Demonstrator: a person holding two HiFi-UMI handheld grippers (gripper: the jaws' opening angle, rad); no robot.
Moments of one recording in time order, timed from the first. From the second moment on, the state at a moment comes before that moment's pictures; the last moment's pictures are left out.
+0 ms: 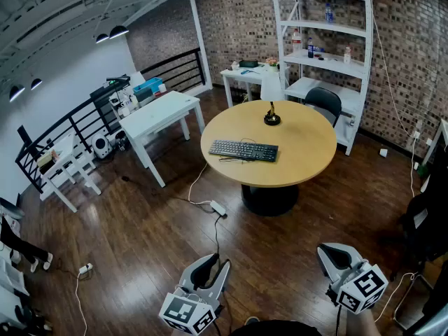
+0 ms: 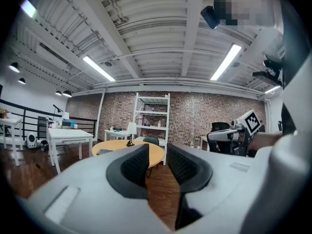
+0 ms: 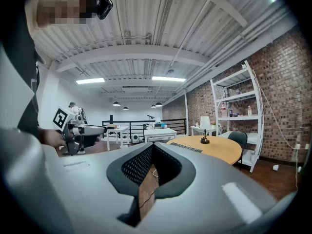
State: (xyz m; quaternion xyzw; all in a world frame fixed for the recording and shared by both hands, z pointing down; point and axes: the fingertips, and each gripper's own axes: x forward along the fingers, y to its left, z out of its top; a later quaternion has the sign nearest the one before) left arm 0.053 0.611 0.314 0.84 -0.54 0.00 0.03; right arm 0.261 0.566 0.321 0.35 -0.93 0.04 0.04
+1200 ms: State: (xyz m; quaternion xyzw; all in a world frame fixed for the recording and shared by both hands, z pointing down) left arm 0.042 0.392 0.325 0.84 -0.54 0.01 0.06; right arm 0.237 0.364 0.337 0.32 -0.95 0.04 0.04
